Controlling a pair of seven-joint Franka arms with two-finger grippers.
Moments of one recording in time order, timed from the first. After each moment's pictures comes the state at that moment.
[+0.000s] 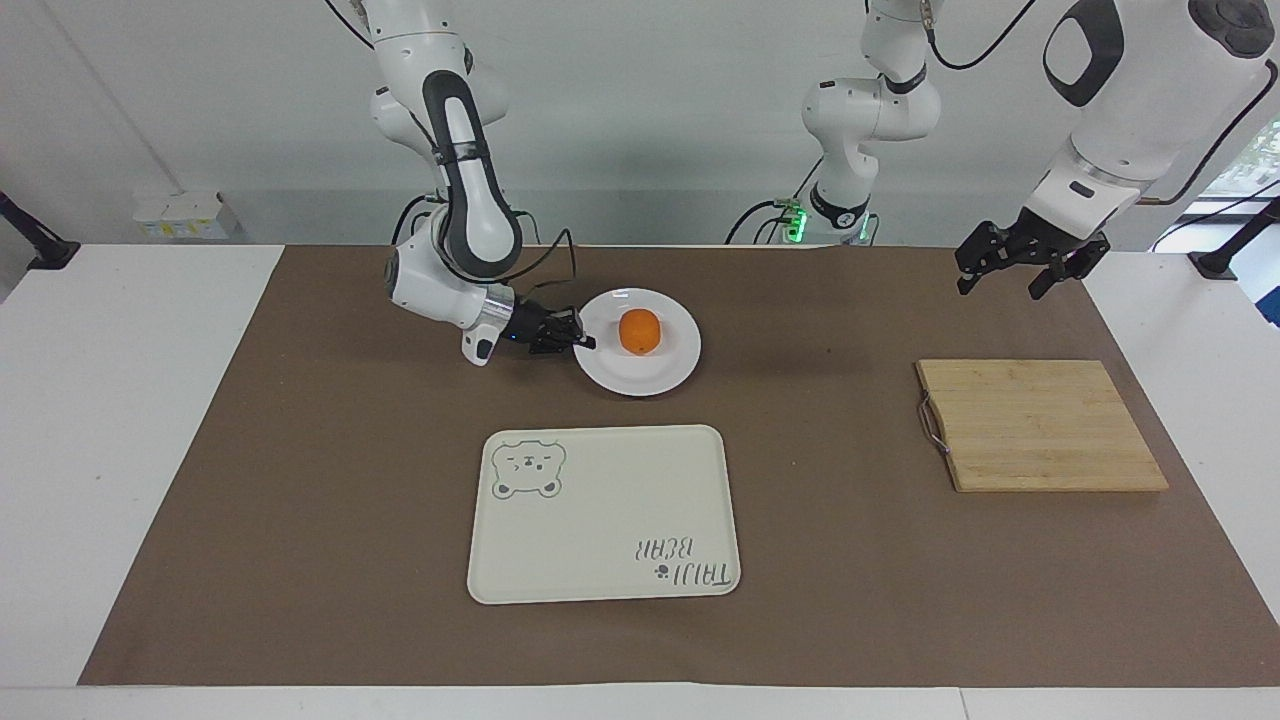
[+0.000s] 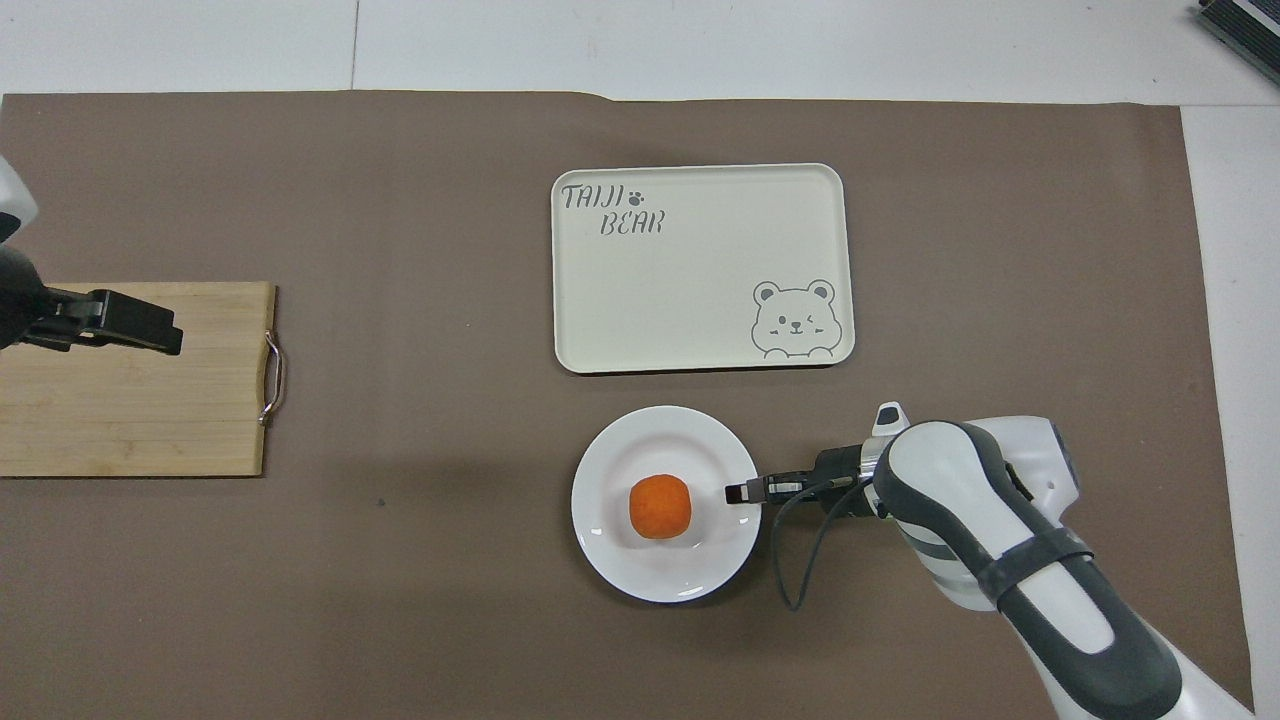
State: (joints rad) left arm -0.11 0.00 0.07 -1.63 -0.05 1.59 0.06; right arm 0.39 0.10 -0.13 -2.43 1.22 2.18 -0.71
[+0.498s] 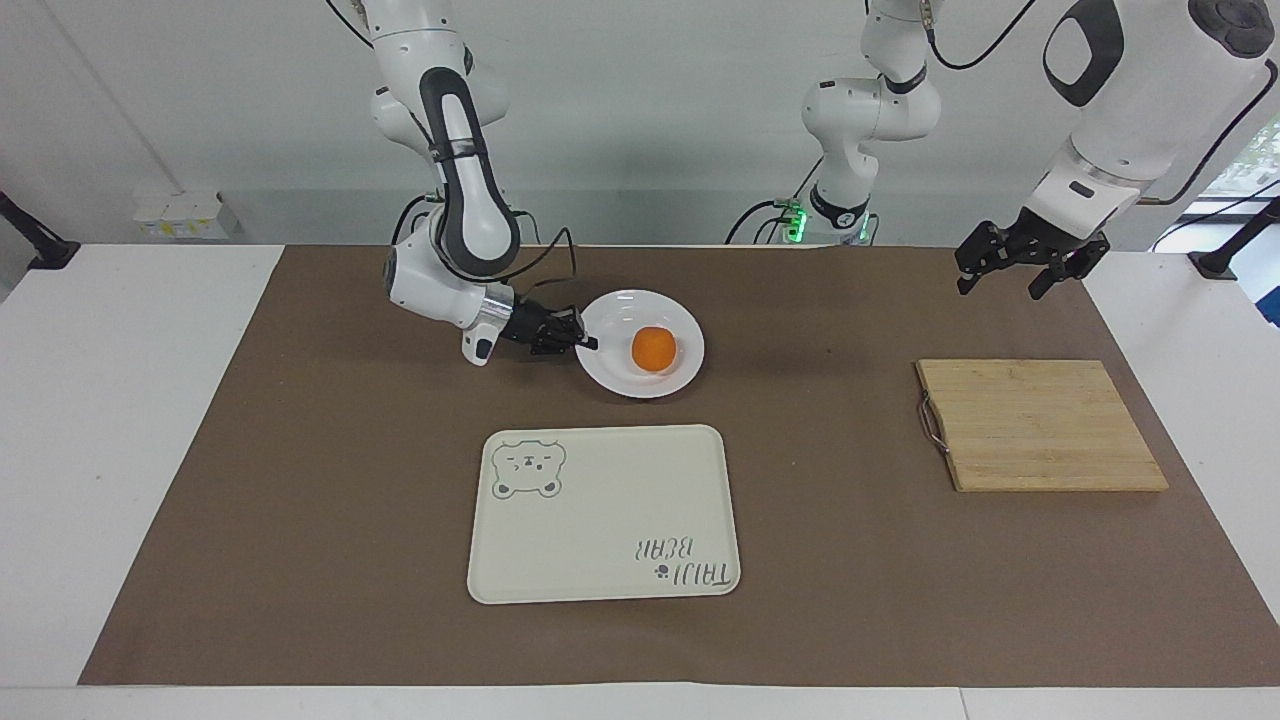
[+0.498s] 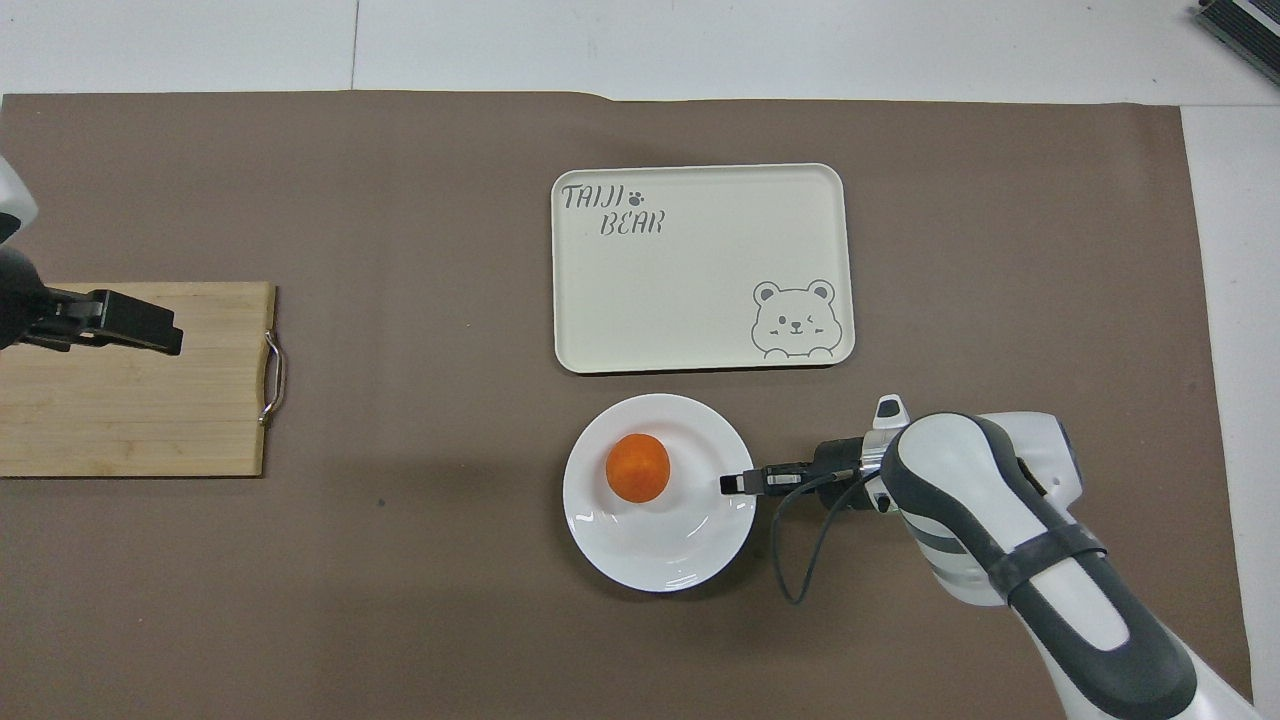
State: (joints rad) left arm -0.11 0.00 0.07 -1.63 -0.05 1.59 0.06; right arm 0.38 0.10 -0.13 -2.41 1.27 2.15 -0.73
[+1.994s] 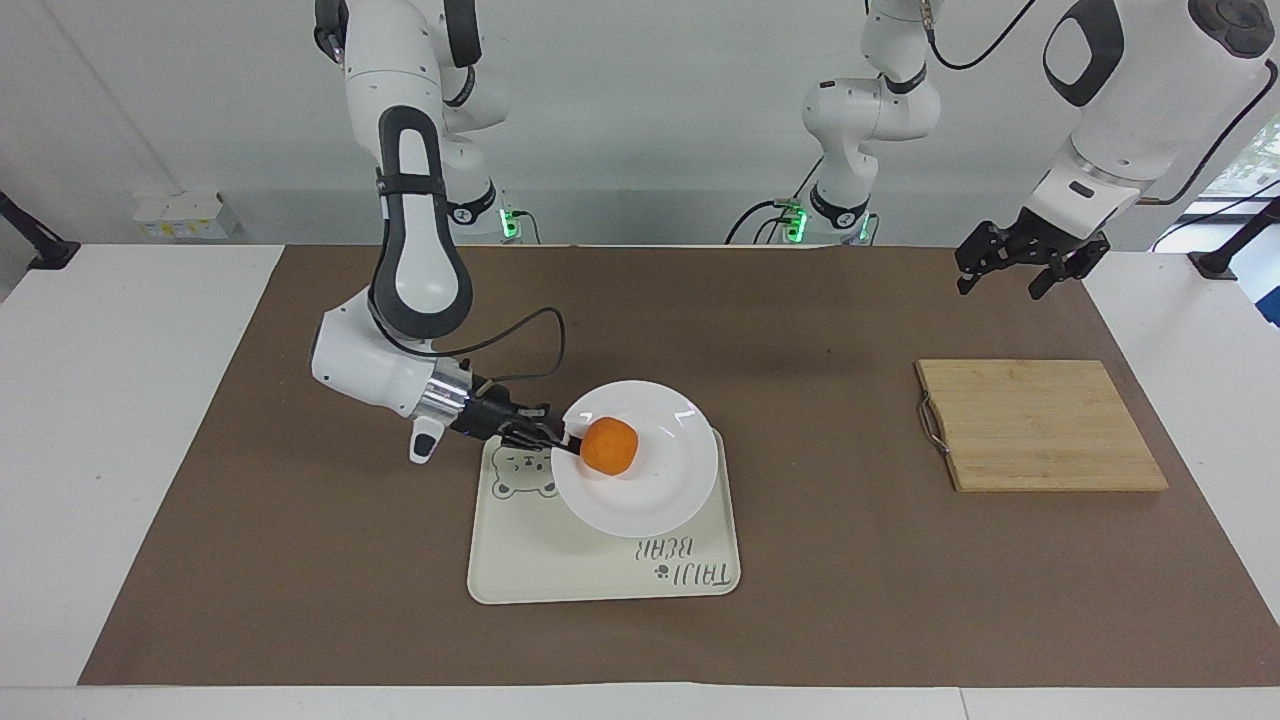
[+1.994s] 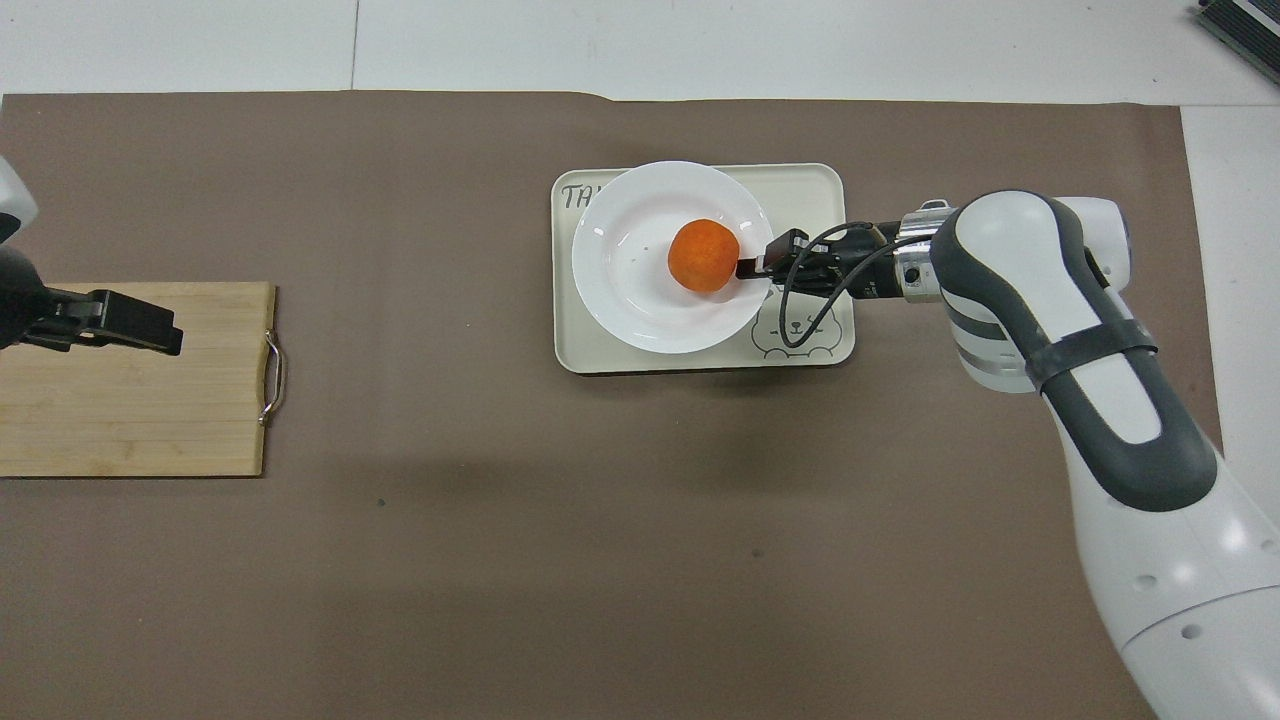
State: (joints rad) left arm -0.11 0.00 0.07 -1.63 -0.05 1.59 0.06; right arm 0.25 0.49 -0.14 -1.72 1.21 2.07 -0.34
